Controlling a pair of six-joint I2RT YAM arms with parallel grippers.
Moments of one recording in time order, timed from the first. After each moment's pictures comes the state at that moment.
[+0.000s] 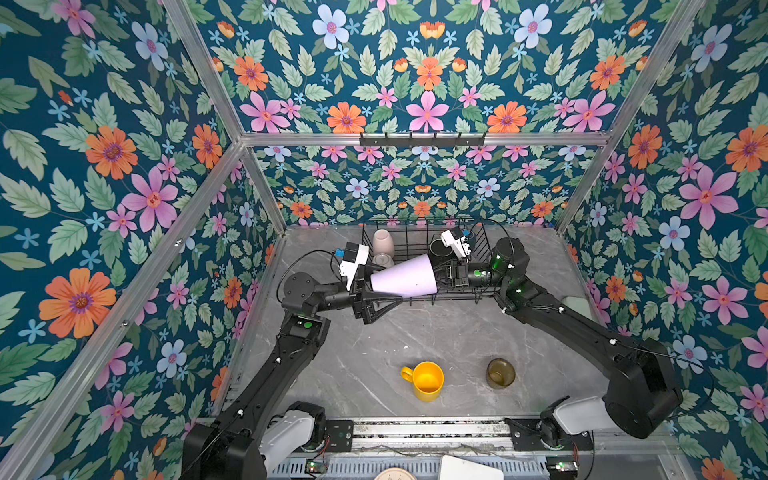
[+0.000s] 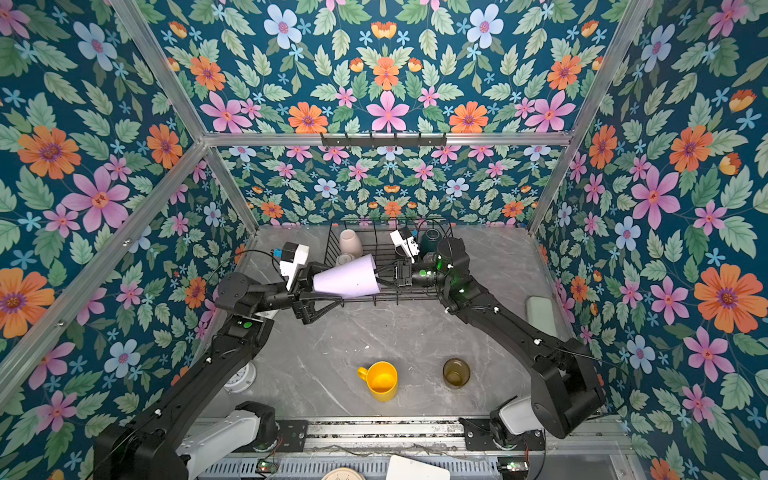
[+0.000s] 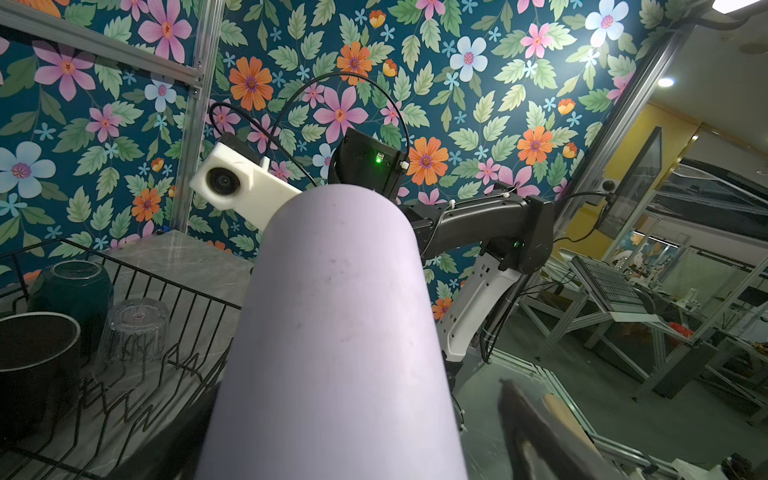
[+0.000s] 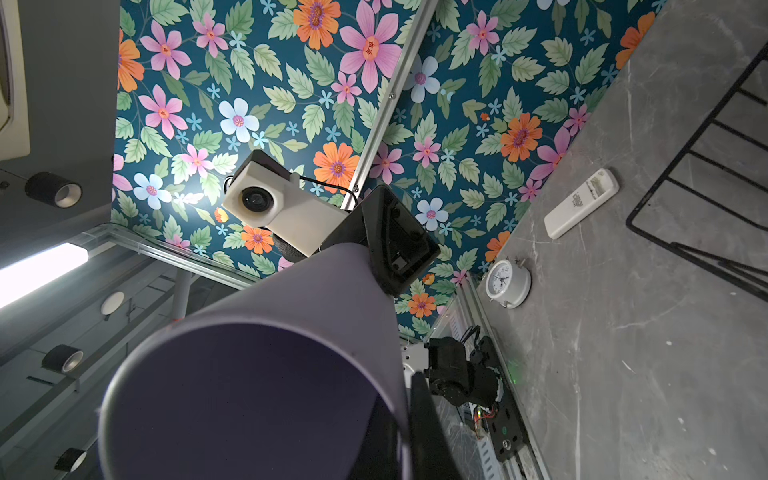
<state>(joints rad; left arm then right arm) -0.31 1.04 0.72 0.68 1.18 -0.70 0.52 1.44 1.05 0.45 -1.04 1.13</state>
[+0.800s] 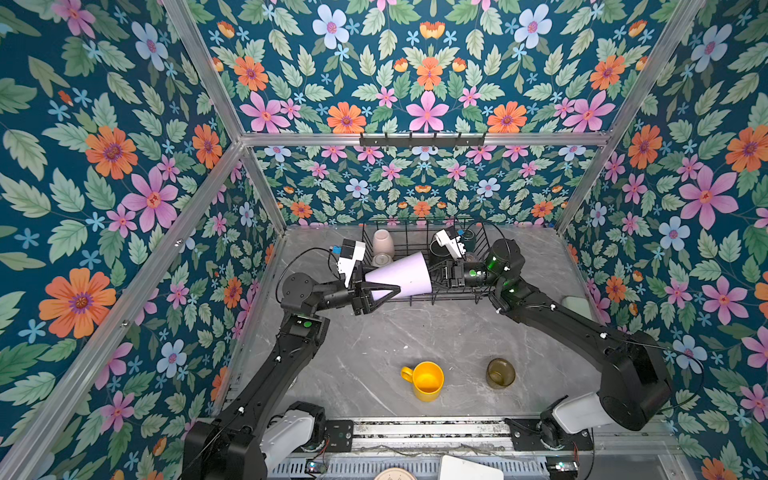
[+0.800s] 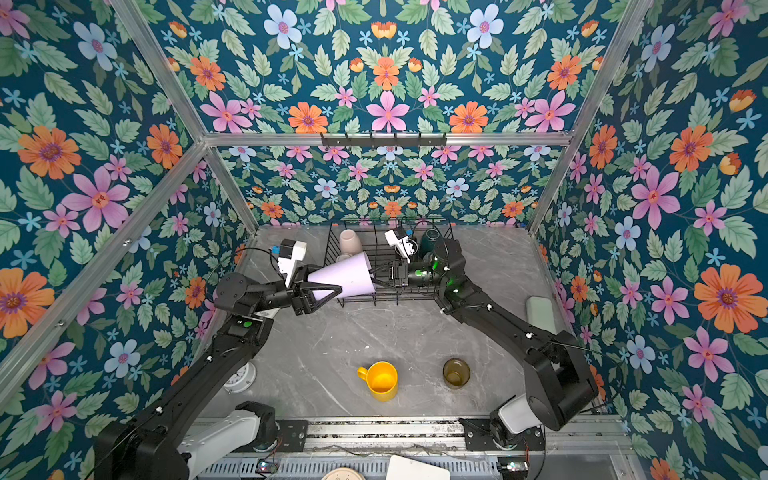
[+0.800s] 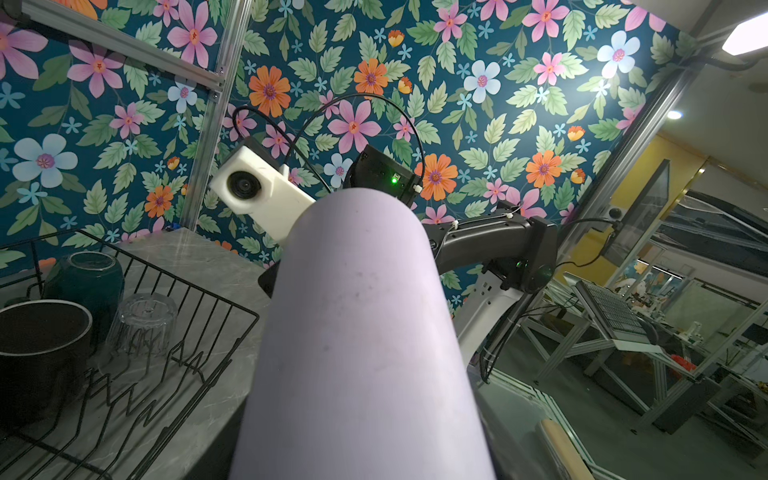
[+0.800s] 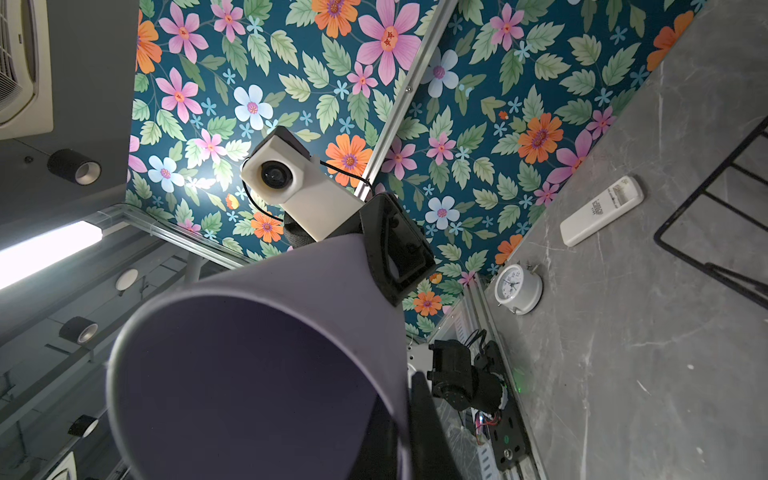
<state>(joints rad) -0.30 1.05 0.72 0.72 1.15 -0.76 0.54 1.48 1.05 0.54 -1.05 1.15</state>
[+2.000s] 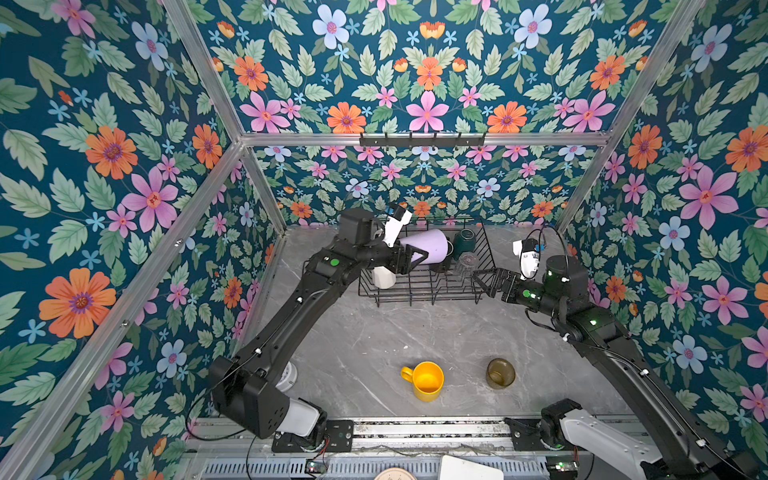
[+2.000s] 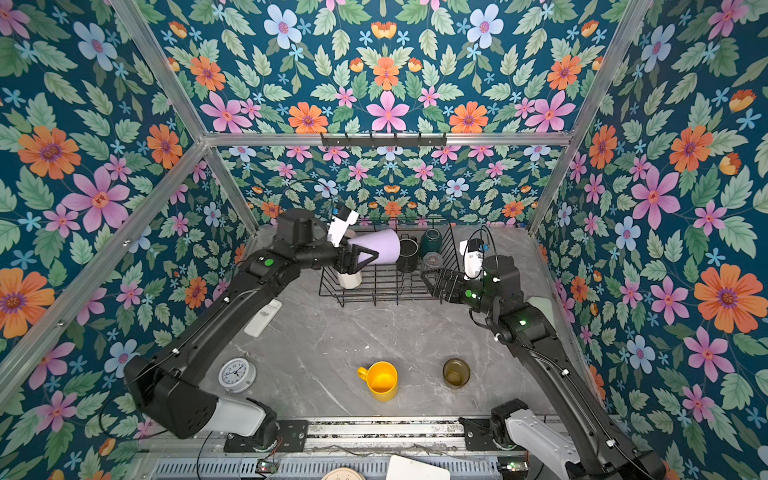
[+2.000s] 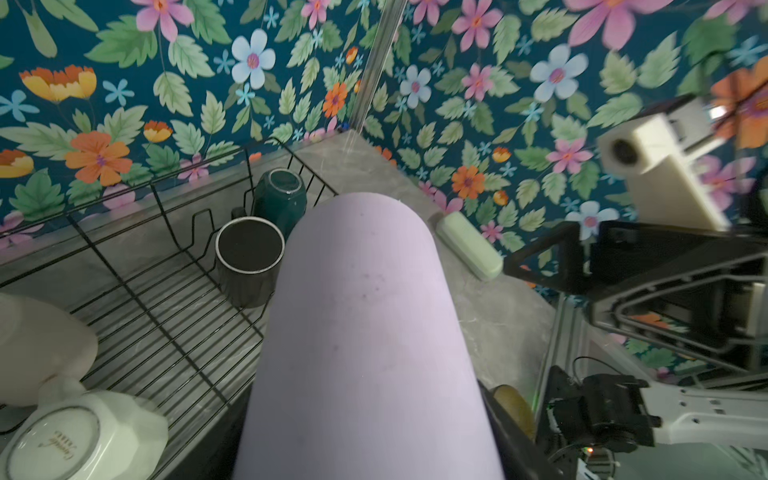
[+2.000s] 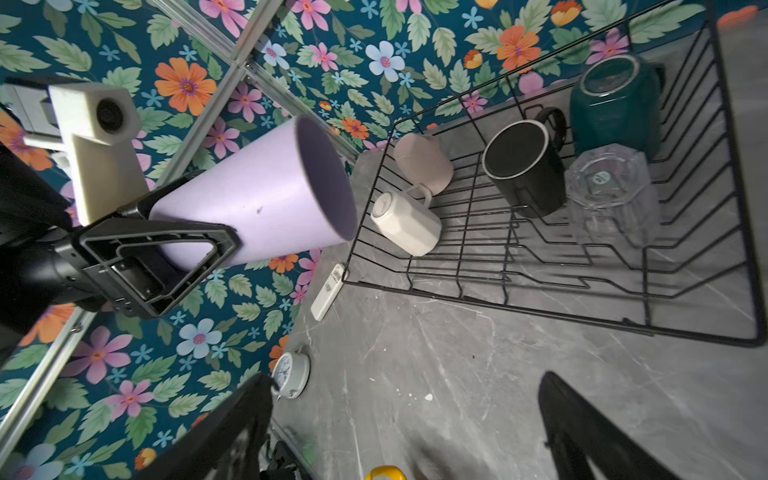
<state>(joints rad) -0.54 1.49 1.52 -0.52 0.49 -0.10 0.35 0.95 1.00 -0.43 -0.37 0.61</state>
